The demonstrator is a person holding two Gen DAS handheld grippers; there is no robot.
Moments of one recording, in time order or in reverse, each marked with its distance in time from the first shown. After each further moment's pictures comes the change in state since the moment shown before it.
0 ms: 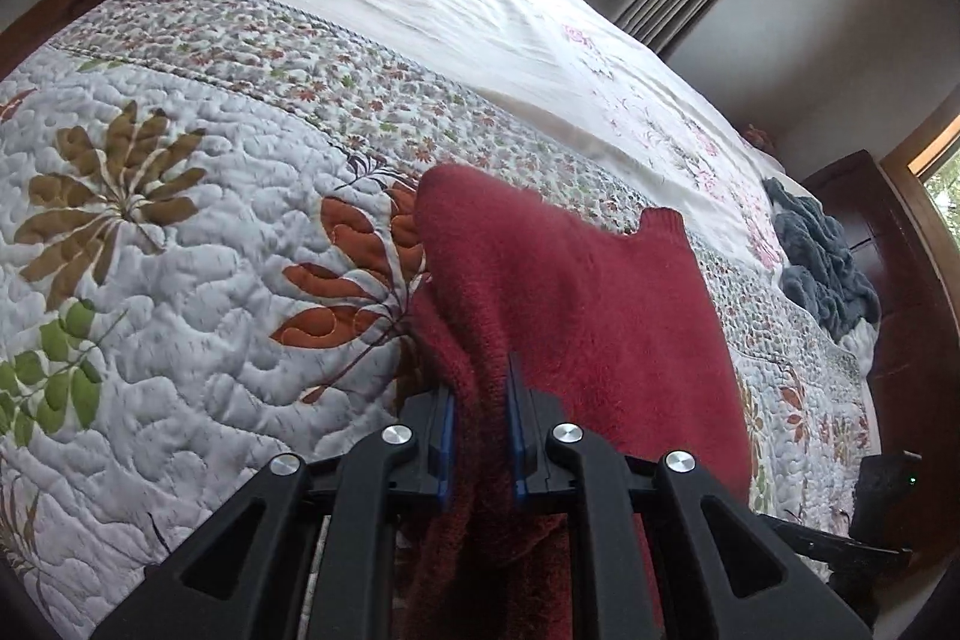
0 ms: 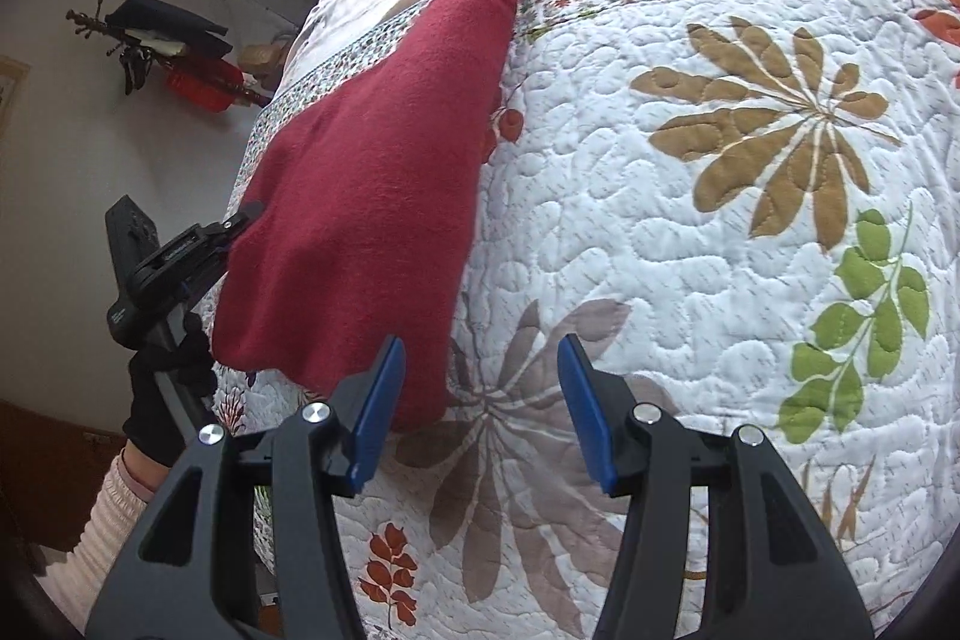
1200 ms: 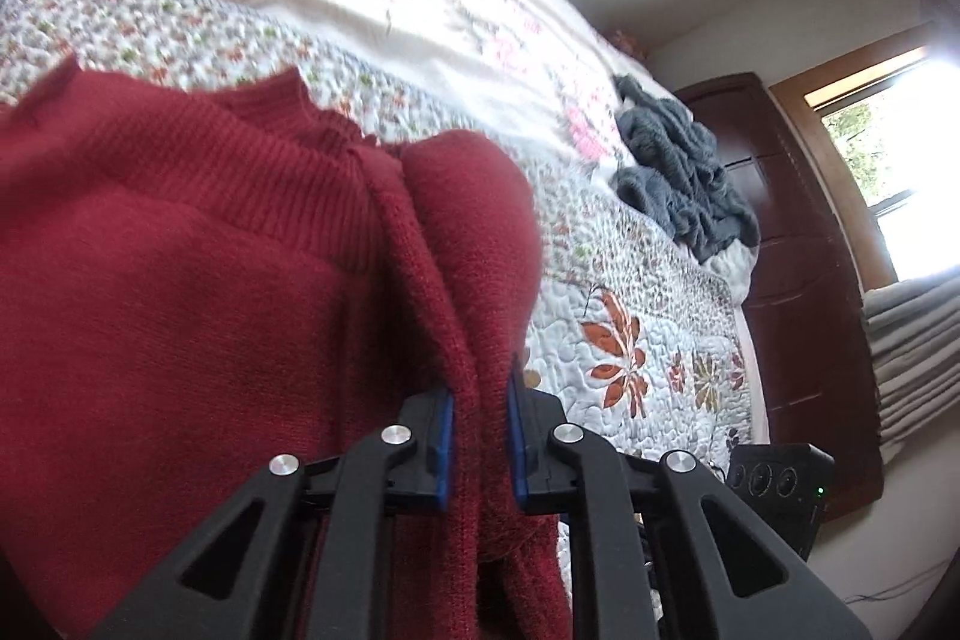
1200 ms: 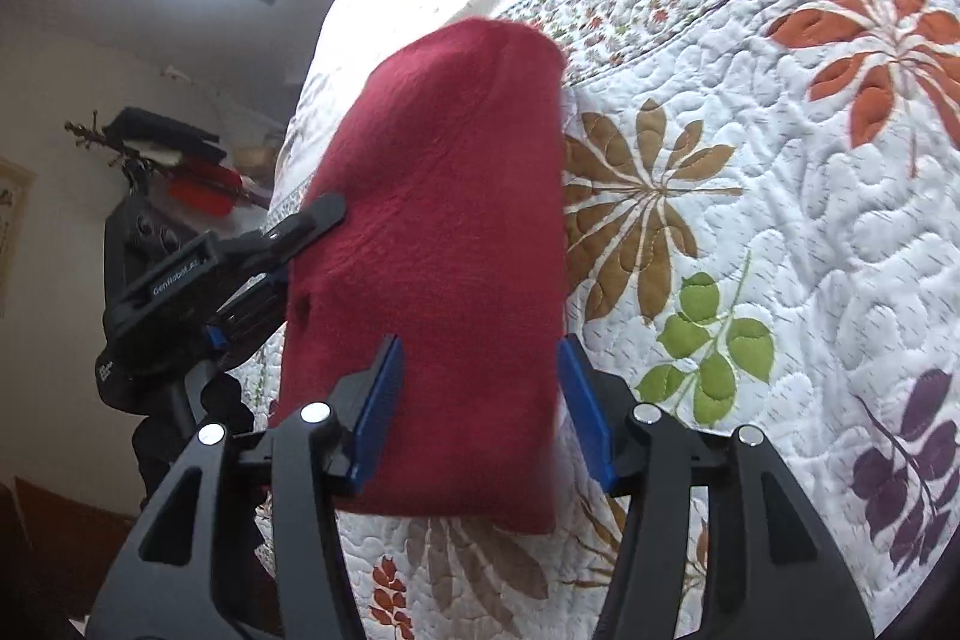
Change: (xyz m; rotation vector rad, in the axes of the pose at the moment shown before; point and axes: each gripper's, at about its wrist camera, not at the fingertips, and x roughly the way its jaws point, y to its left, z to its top) left arm 0.089 -0.216 -0.035 0.040 0.202 -0.333; right arm -0.071 -0.080 0.019 0.171 -0.183 0.058
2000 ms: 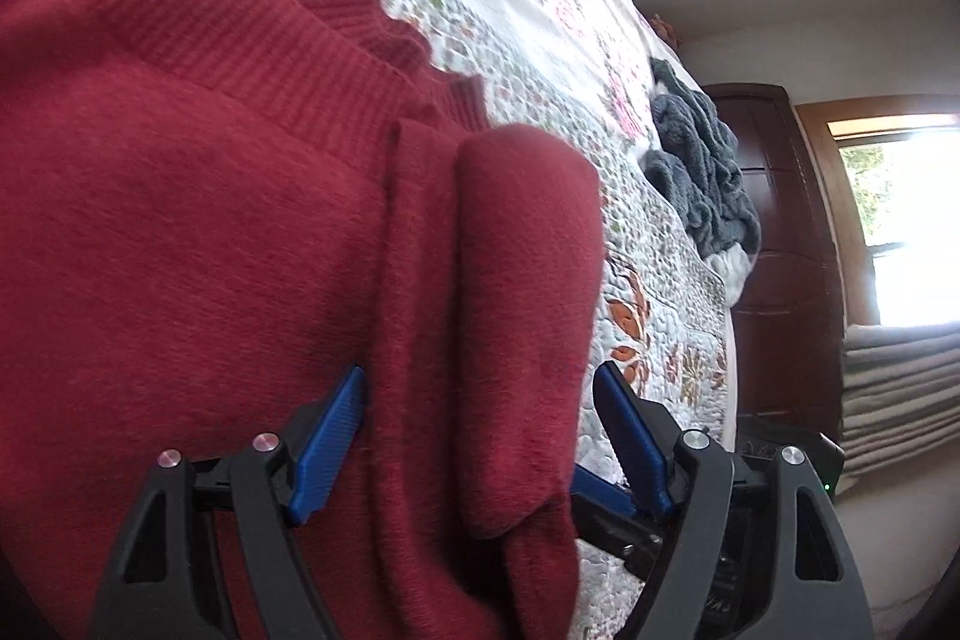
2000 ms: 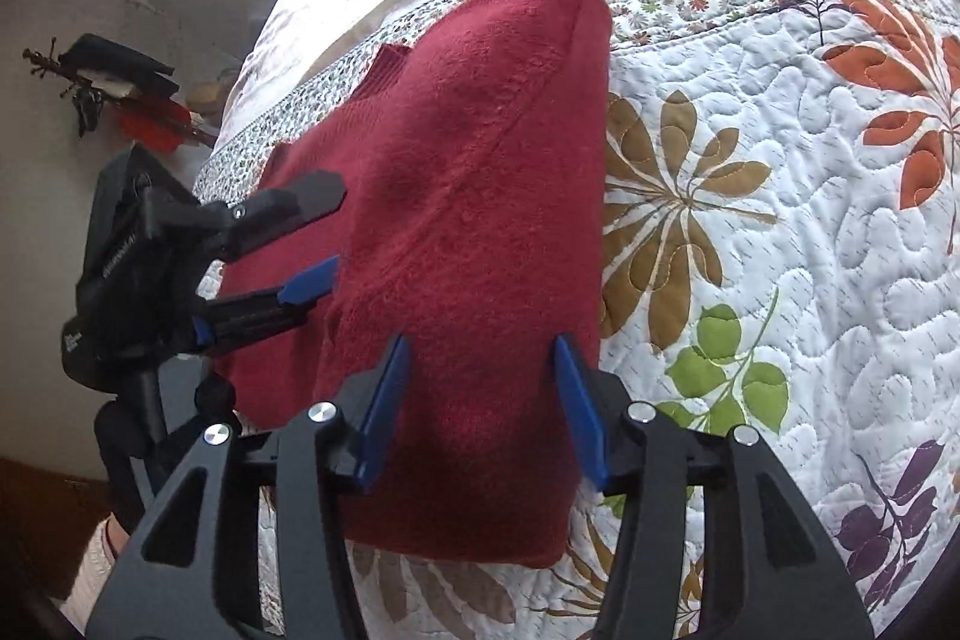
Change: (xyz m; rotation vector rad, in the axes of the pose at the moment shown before) left arm 0.054 0.039 -0.004 -0.149 0.177 -0.067; right arm 0.063 0.036 0.020 -0.112 0.116 -0.176
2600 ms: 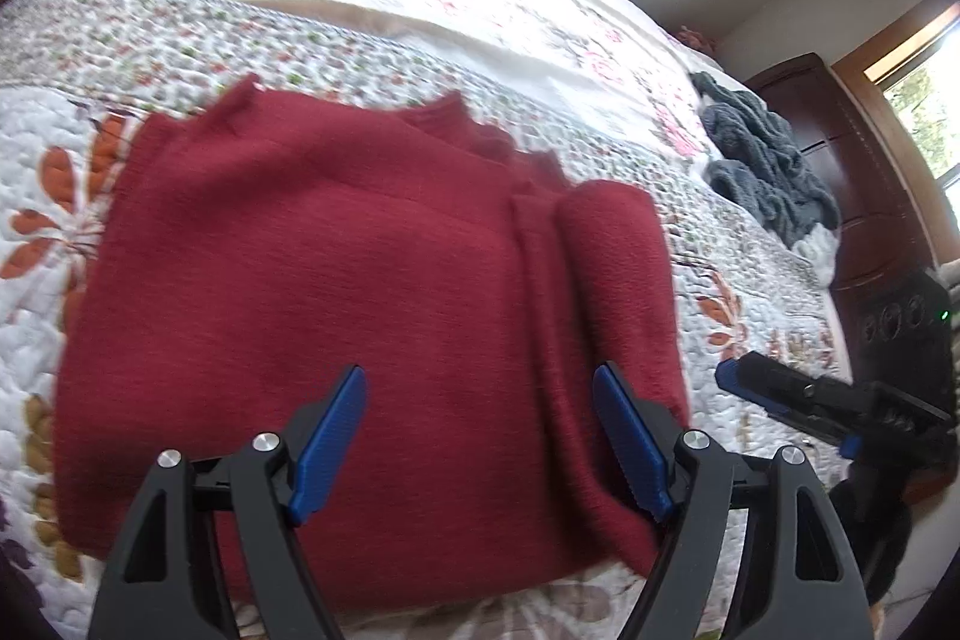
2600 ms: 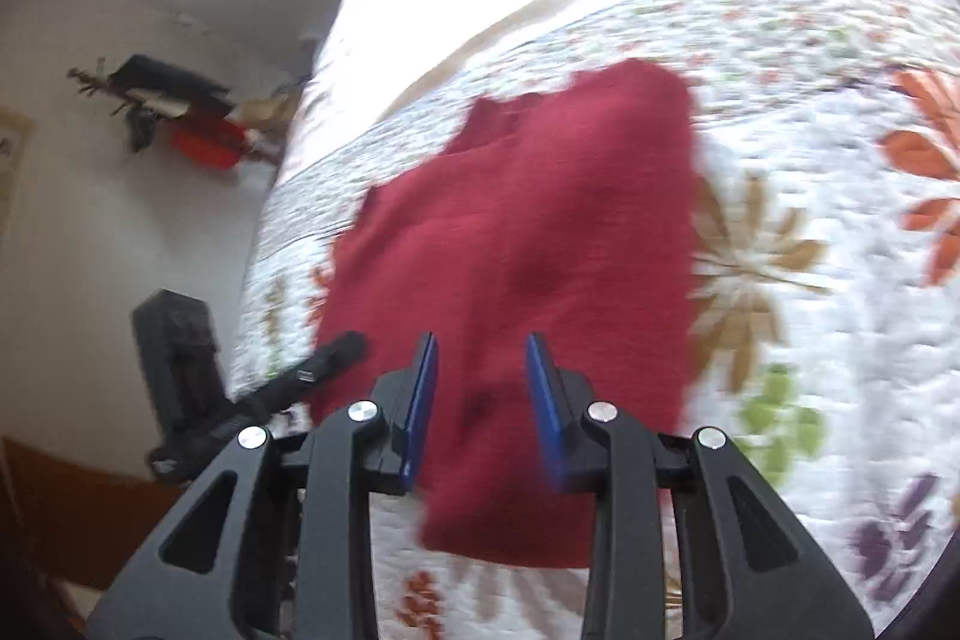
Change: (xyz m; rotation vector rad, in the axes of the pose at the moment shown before) left arm -0.083 -0.004 -0.025 0.162 -0.153 0.274; right arm -0.040 0.022 0.034 0.014 -0.032 0.129
